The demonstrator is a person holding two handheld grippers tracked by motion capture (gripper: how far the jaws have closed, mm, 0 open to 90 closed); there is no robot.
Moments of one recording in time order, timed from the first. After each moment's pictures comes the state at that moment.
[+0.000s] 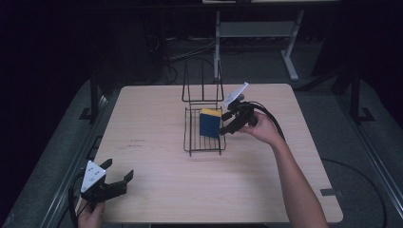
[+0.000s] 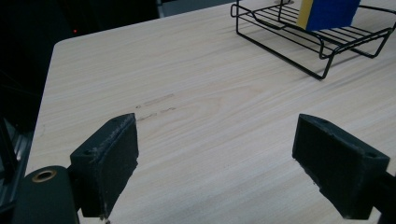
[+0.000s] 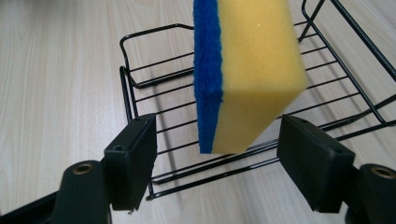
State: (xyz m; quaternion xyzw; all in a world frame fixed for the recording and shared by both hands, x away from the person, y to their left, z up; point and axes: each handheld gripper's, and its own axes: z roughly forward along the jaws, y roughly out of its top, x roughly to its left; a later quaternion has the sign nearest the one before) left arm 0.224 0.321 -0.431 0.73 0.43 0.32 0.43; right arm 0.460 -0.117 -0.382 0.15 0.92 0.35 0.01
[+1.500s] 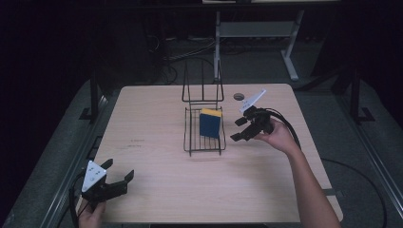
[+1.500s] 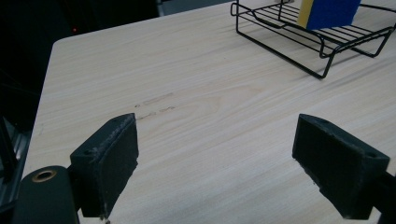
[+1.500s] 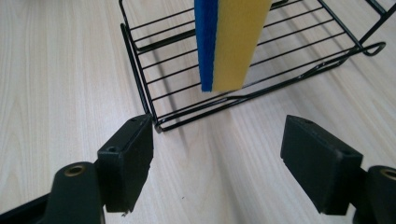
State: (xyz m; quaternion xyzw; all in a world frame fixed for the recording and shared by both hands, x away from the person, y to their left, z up) left arm 0.224 0.320 -0.433 0.73 0.43 0.32 0.43; right arm 0.437 -0.162 -0.389 0.18 0.92 0.34 0.01
